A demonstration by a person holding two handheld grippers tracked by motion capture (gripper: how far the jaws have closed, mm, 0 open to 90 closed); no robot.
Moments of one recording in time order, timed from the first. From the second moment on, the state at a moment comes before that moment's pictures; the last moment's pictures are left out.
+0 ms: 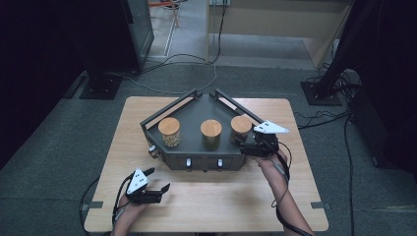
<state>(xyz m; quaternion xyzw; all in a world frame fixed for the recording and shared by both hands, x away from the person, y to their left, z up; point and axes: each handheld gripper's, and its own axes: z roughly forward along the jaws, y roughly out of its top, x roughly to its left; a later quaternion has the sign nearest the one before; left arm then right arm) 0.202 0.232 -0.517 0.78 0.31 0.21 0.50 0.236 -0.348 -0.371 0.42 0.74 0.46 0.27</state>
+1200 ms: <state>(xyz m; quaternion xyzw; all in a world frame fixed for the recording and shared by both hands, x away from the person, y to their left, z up) 0.202 0.232 -0.517 0.78 0.31 0.22 0.50 0.173 -0.381 -0.423 0.39 0.73 0.50 0.27</state>
